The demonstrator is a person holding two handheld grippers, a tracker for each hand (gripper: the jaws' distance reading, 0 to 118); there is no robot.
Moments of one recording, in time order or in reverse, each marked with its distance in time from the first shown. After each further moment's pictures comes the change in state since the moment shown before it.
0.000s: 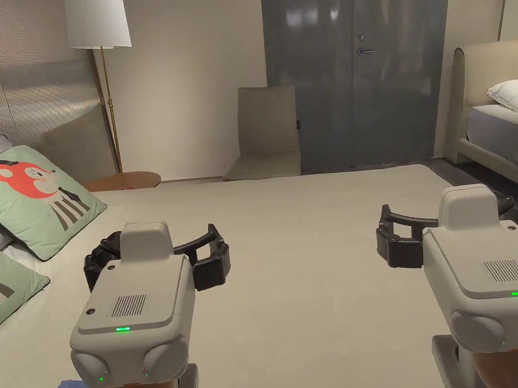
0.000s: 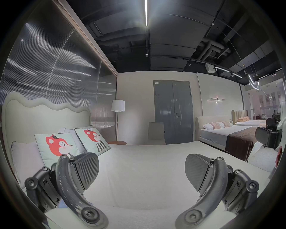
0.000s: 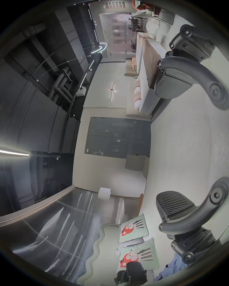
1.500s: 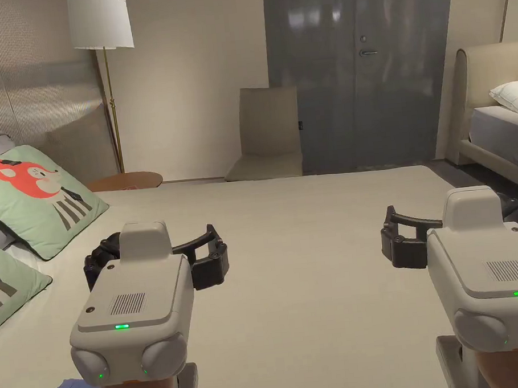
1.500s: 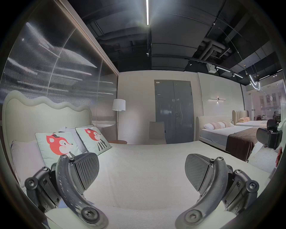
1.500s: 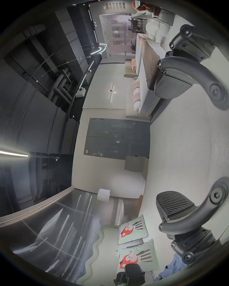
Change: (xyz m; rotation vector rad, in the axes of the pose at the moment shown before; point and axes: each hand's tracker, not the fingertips) left arm -0.005 -0.002 -0.003 -0.008 0.006 0.009; right arm 0.000 0.003 0.004 -0.005 -0.012 0.003
